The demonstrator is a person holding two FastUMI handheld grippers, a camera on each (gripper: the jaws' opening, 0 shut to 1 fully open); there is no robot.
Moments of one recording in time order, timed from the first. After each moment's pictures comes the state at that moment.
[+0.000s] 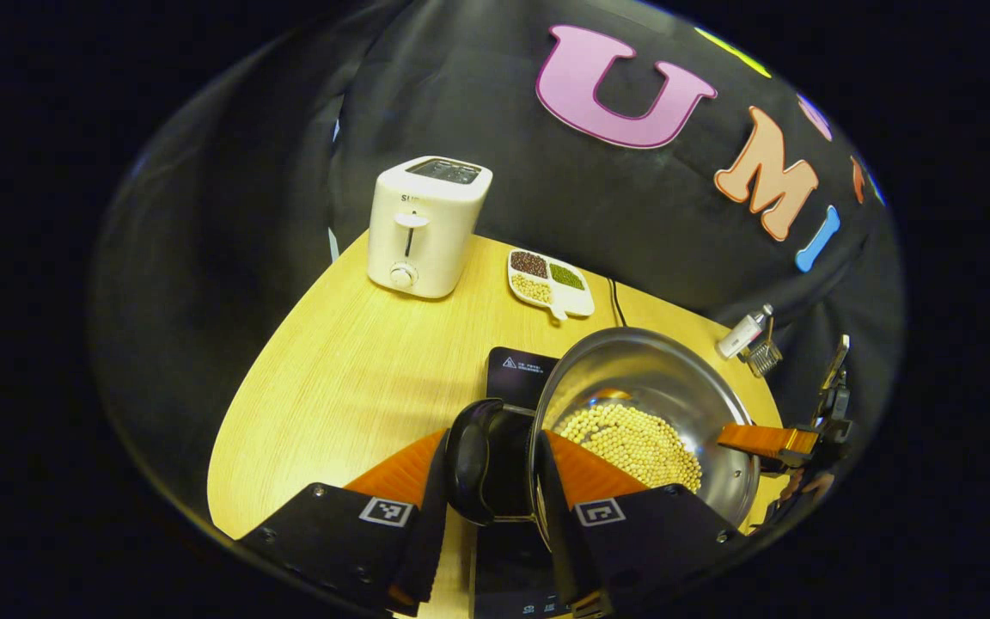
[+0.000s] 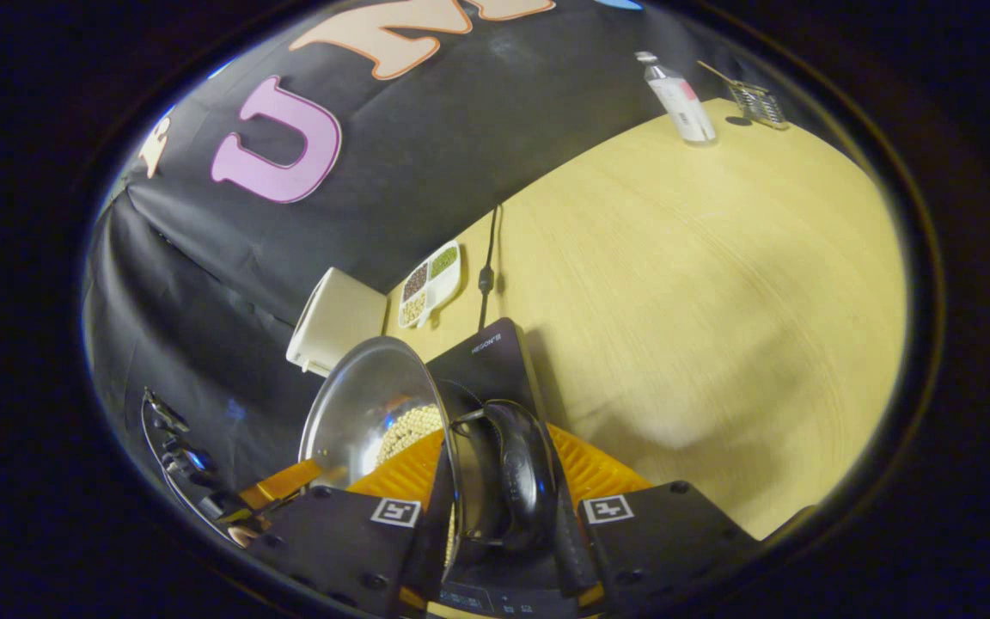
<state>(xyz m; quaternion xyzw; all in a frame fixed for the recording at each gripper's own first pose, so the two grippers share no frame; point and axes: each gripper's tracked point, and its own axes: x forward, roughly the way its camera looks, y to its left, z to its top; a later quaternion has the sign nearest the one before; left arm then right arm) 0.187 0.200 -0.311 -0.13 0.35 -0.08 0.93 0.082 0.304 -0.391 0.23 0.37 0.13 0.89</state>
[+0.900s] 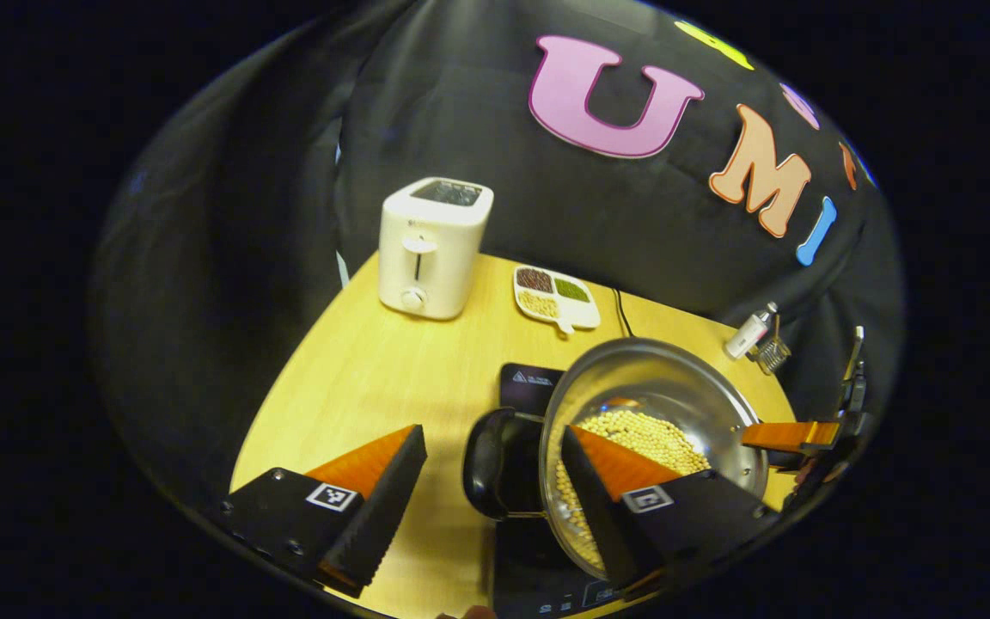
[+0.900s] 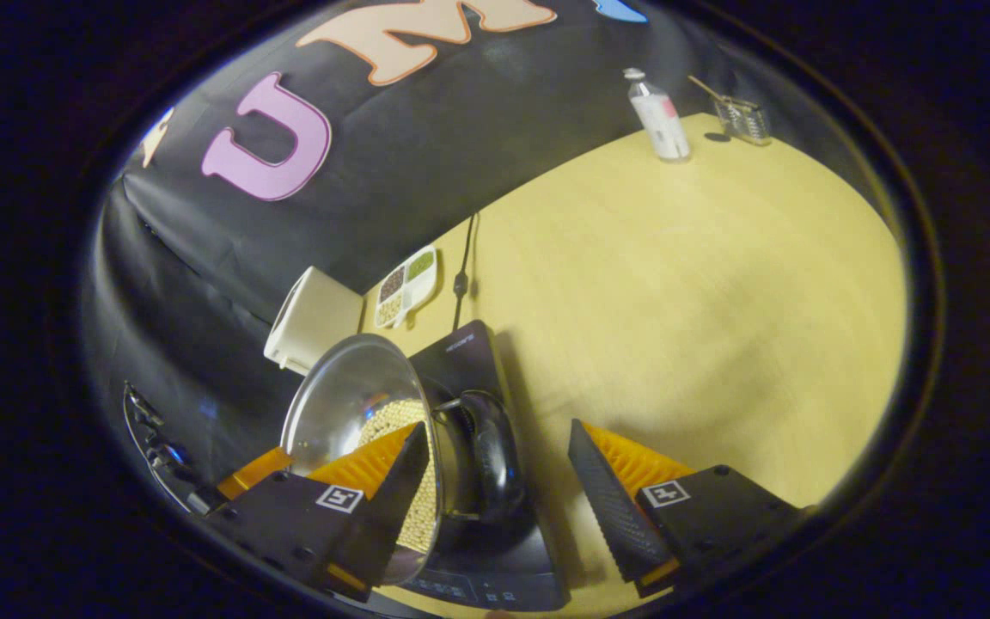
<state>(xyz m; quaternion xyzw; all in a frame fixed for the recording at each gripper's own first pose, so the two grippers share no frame) 0.189 0.220 -0.284 -0.10 0.30 -0.05 0.95 0.068 0.265 -0.376 0.19 0.36 0.08 0.91</state>
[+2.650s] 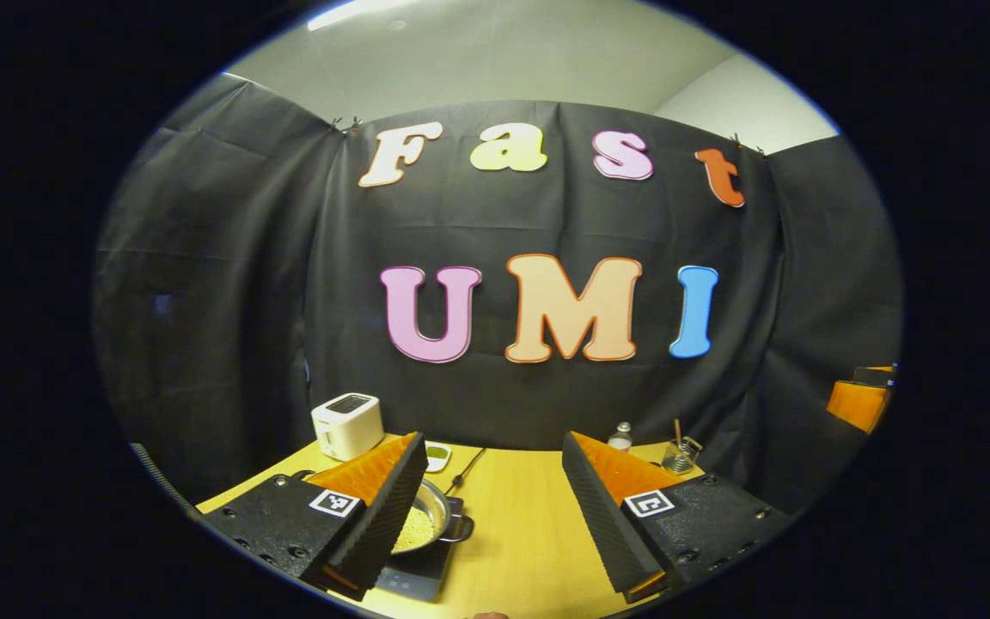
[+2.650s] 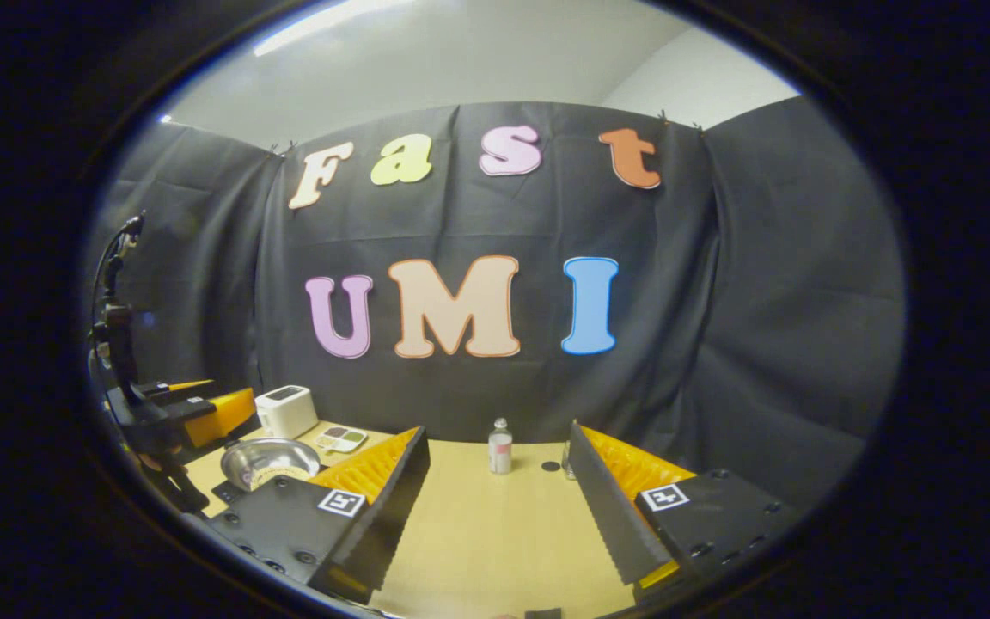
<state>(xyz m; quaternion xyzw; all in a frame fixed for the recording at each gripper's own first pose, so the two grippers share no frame) 0.019 -0.160 -0.012 -0.01 0.00 -0.02 1.00 -0.010 -0.038 0.037 -0.04 -0.06 0.09 0.99</state>
